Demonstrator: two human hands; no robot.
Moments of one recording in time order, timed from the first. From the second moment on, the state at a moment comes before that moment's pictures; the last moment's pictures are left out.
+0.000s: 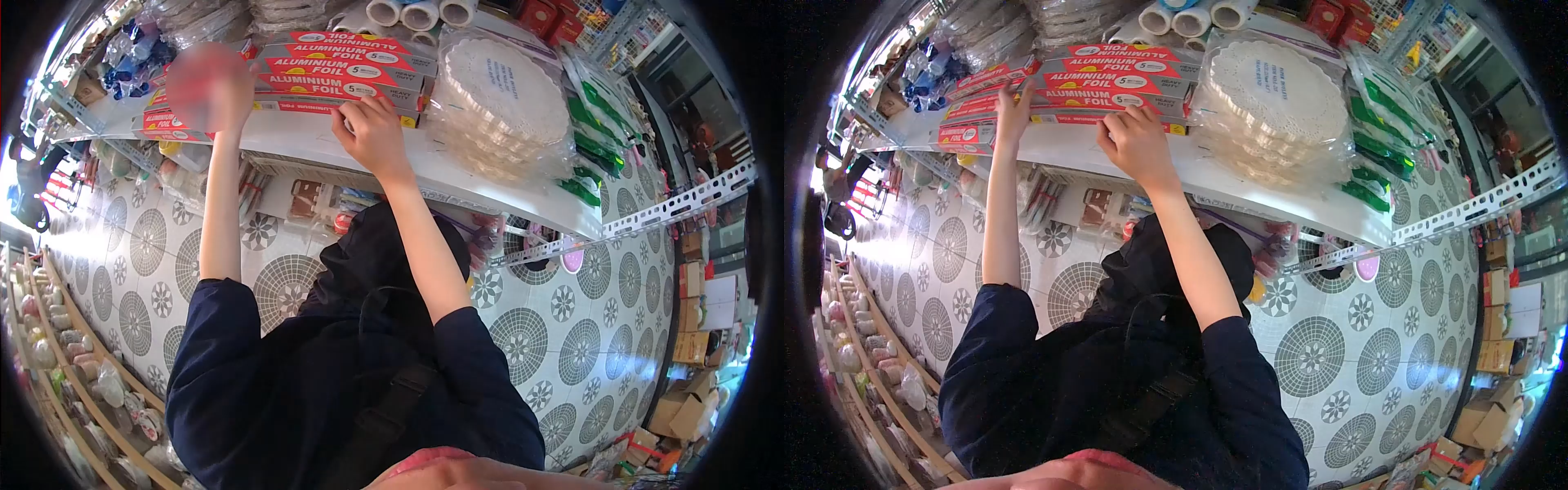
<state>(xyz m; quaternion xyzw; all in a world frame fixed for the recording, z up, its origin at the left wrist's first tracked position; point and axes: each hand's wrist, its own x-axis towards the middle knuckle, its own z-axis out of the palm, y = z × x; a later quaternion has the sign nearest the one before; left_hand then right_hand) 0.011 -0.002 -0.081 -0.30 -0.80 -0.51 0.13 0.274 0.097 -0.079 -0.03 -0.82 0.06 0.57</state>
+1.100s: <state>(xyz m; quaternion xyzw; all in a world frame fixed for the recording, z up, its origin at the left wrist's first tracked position) 0.051 -0.113 -0.060 -0.44 -0.86 -0.18 0.20 0.280 0.095 -0.078 -0.10 -0.82 0.13 0.55</state>
